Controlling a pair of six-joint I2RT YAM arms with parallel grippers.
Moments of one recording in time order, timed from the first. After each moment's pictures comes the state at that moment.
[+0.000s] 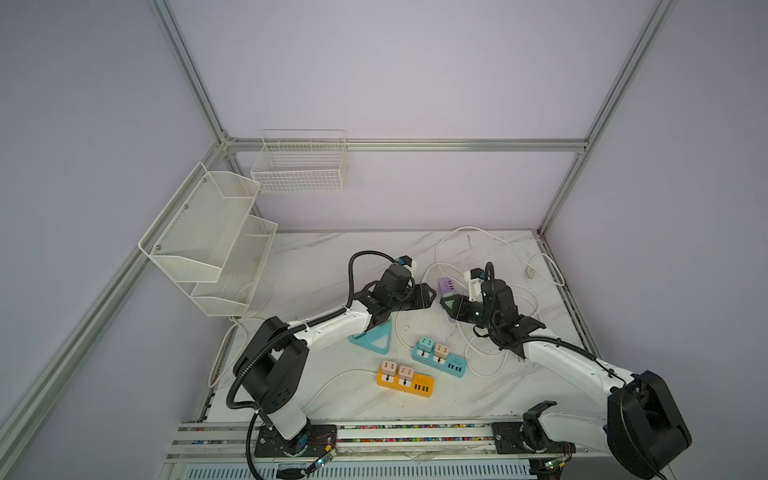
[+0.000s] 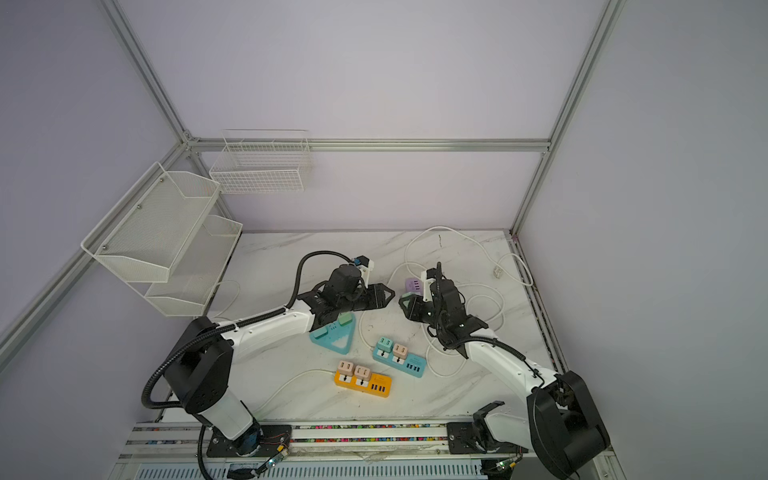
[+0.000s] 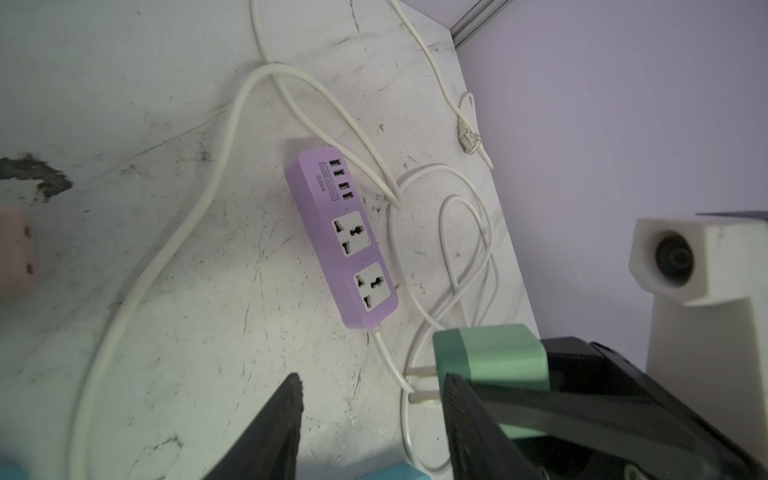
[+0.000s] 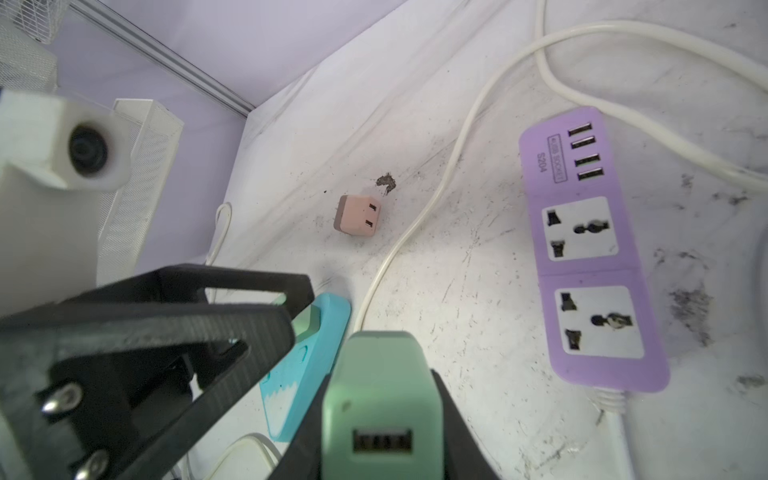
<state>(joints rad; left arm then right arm) -0.72 1.64 1.11 -0.06 0.15 -0.74 0.47 1.25 0.67 0.04 -0.27 0.70</state>
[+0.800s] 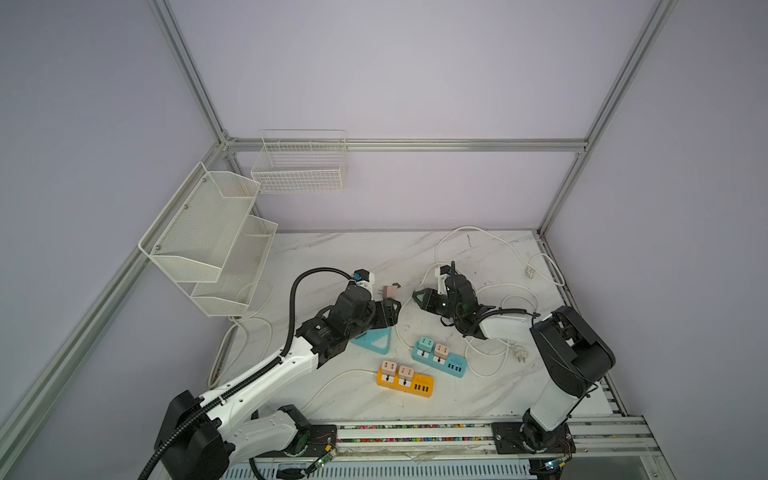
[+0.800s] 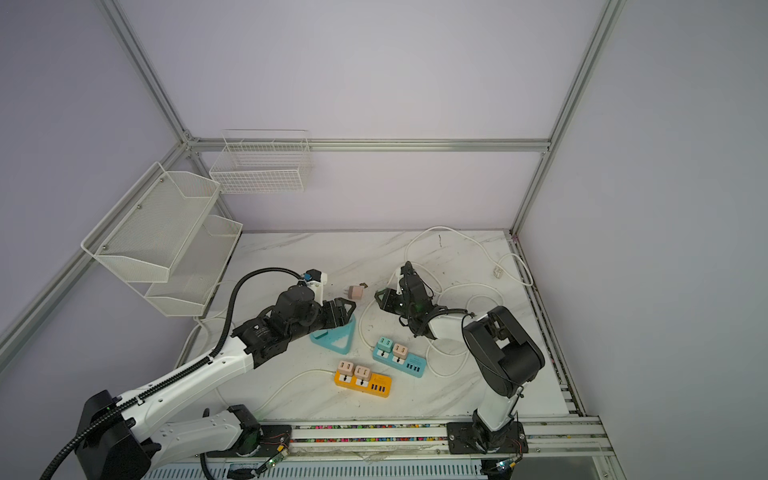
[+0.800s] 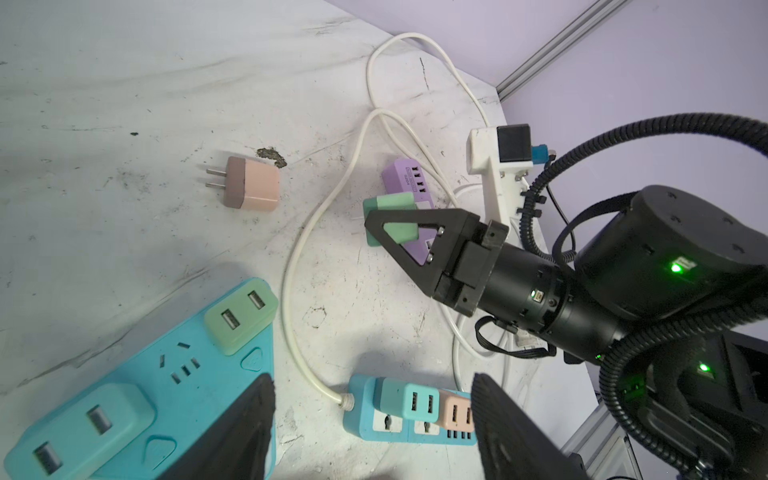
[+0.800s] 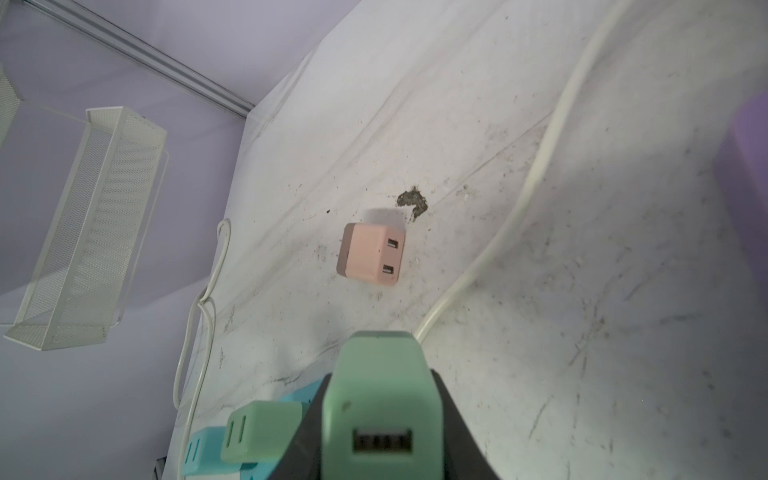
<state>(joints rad) -0.68 1.13 0.84 -0.29 -0.04 -0.72 0.57 1.75 0.86 0.40 -0.23 0.82</state>
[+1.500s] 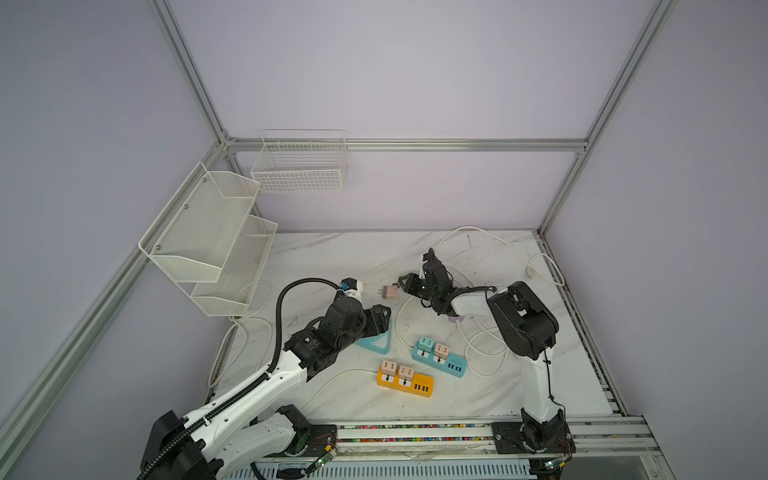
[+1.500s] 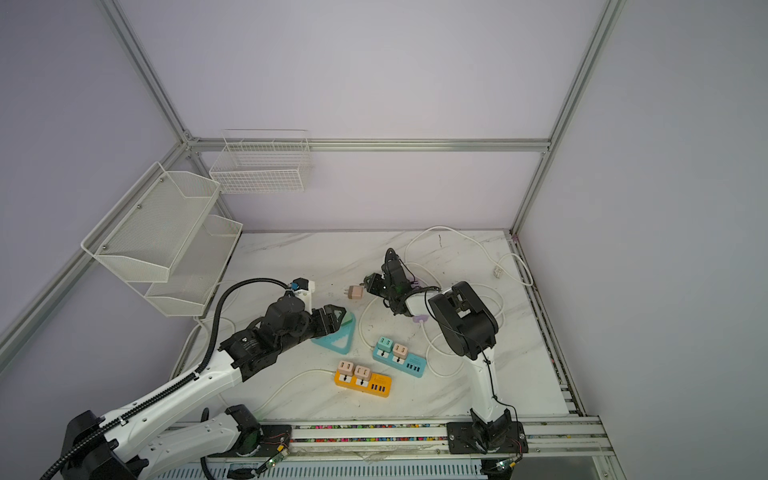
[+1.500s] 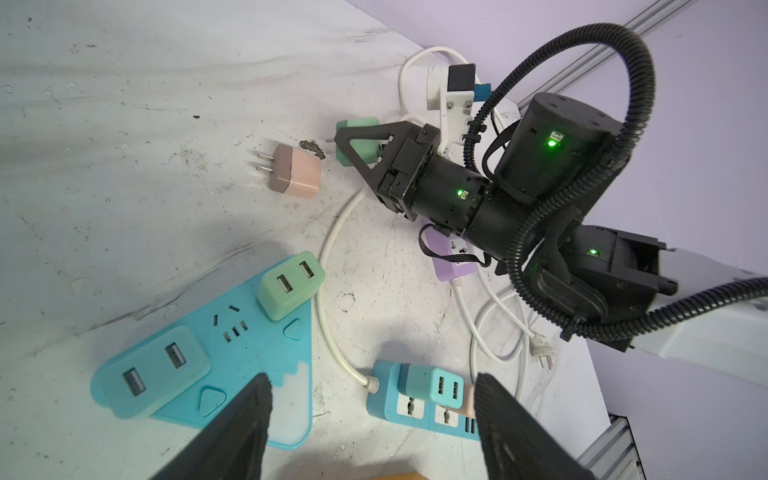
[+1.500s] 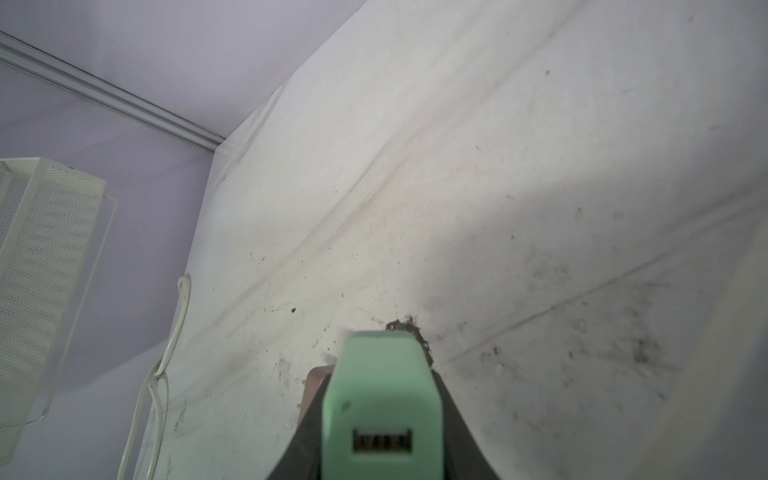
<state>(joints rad) -0.68 1.01 0.75 -0.31 -0.09 -0.77 0.58 2.12 1.22 0.39 -0.18 0.82</state>
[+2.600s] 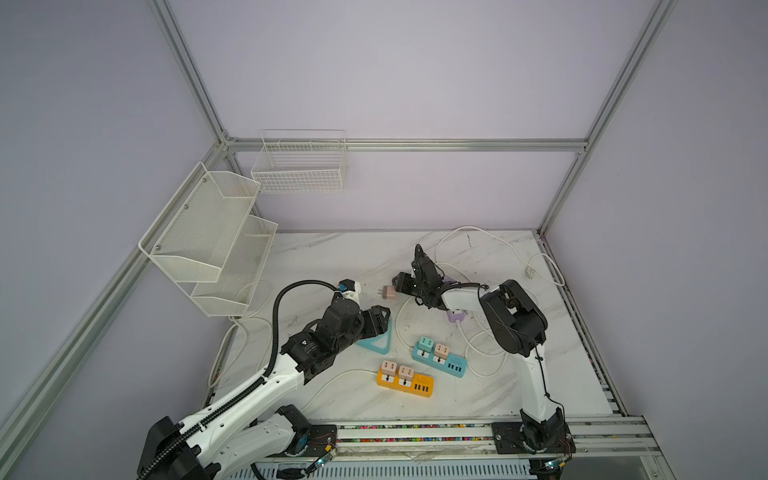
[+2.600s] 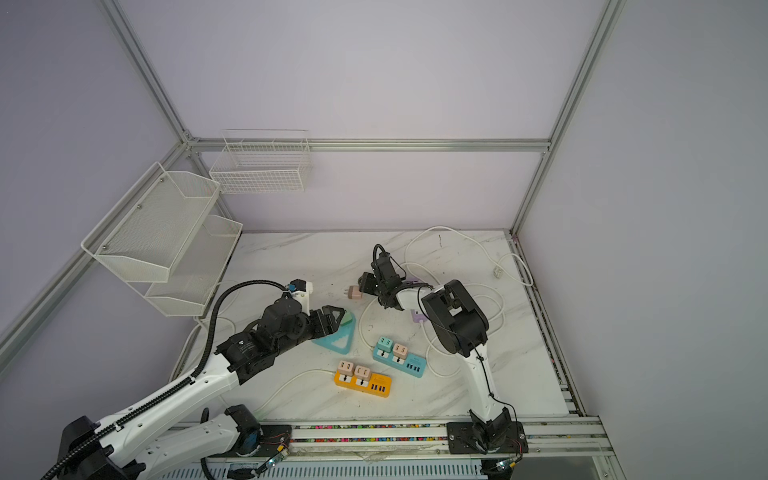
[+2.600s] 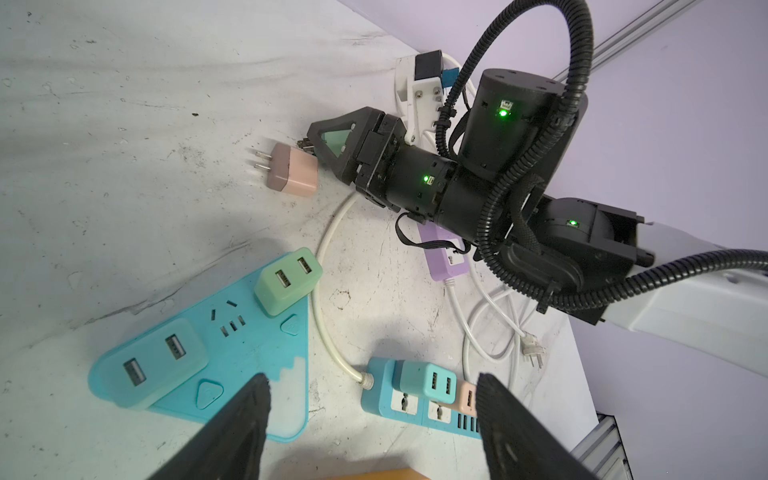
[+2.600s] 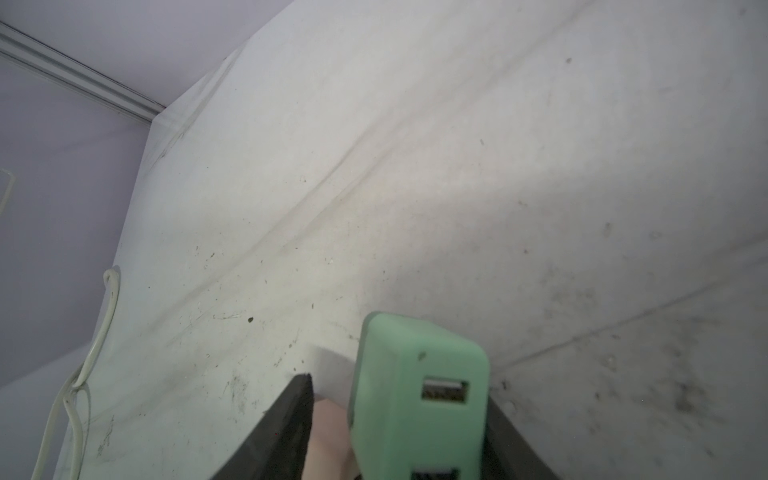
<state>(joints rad) -0.68 0.99 0.74 -0.31 -0.08 -0.79 0.61 2.17 1.37 0.18 -0.08 0.74</state>
